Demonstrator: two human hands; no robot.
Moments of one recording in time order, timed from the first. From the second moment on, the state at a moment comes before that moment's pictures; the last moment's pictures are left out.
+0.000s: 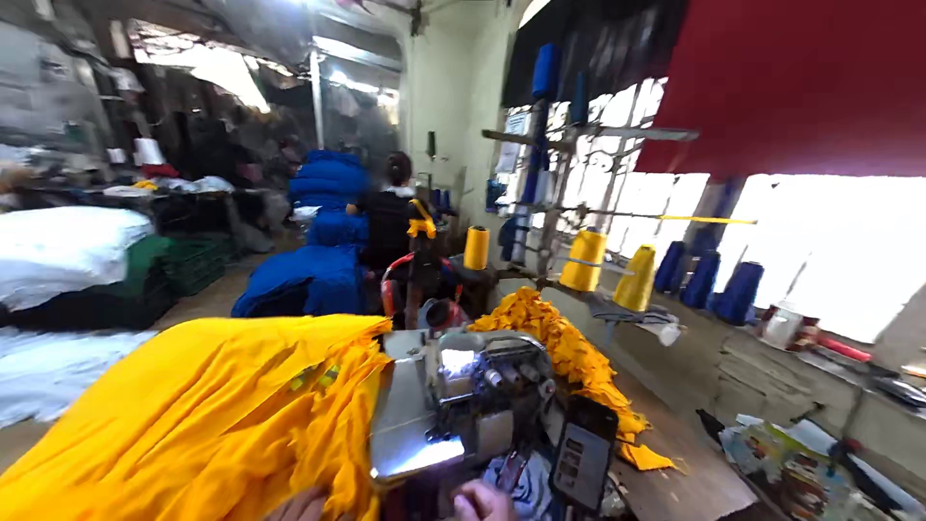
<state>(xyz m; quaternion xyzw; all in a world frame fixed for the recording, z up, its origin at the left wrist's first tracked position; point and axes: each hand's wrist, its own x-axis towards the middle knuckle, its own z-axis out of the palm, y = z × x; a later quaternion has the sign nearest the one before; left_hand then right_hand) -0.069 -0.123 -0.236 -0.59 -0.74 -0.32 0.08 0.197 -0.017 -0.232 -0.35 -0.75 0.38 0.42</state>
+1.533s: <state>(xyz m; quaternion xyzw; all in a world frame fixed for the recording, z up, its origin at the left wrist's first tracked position) -0.071 -0.121 -0.251 -0.57 -0.74 -0.33 0.13 0.297 0.149 -0.060 -0.47 -0.73 0.47 0.15</state>
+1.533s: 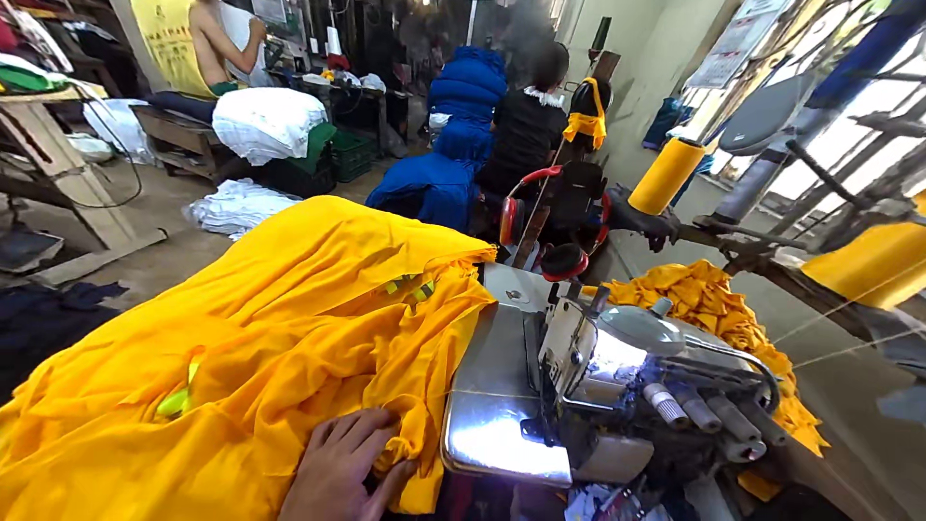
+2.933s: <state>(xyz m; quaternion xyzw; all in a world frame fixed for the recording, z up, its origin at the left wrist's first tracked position) -0.092 0.041 -0.080 -0.42 -0.75 -0.44 -0.26 0.341 0.243 -0.115 -0.48 -0.71 0.52 0.04</state>
